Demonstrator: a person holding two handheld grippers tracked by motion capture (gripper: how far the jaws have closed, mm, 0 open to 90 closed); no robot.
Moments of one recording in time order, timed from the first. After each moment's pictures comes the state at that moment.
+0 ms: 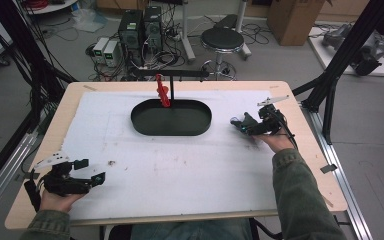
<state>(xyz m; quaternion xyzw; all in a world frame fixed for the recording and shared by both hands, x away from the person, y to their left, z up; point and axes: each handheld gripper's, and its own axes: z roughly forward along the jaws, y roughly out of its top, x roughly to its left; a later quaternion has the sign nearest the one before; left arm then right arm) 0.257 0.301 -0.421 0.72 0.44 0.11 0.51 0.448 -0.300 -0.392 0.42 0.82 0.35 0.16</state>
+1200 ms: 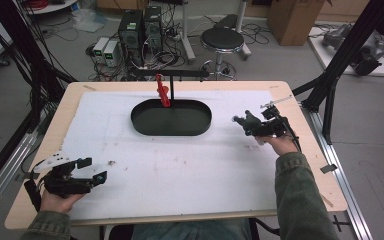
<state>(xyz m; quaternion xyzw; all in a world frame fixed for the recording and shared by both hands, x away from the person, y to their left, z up) 0.253 0.295 -0.417 0.73 0.42 0.14 0.52 0.427 -0.302 -0.375 0.46 0.82 0.31 0.10</state>
